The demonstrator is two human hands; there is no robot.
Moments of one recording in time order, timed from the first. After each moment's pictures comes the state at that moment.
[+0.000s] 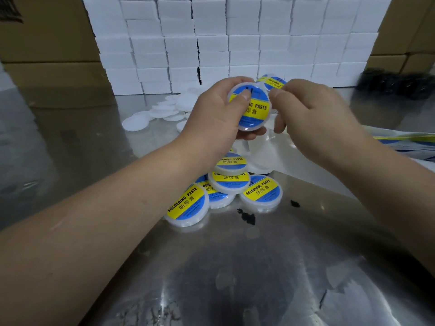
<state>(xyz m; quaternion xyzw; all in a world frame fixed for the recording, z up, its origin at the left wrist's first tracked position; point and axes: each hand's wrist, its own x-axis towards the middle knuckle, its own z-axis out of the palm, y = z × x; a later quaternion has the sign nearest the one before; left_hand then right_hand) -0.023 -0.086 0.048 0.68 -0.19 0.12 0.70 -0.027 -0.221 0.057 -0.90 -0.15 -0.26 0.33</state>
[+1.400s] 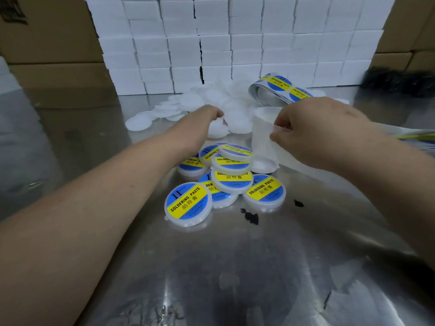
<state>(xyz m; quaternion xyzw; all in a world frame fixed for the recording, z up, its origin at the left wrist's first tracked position) 0.015 -0.039 0.029 0.90 -0.05 0.06 0.43 -0.027 -0.222 0.060 -0.97 -0.10 -0.21 0.00</state>
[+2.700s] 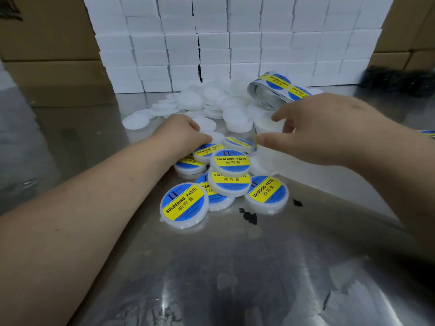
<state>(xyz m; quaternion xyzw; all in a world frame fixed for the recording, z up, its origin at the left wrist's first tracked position) 0.048 -0.020 0.010 0.94 0.07 0.11 0.31 -0.026 -0.228 0.065 -0.98 -0.13 -0.14 -0.01</state>
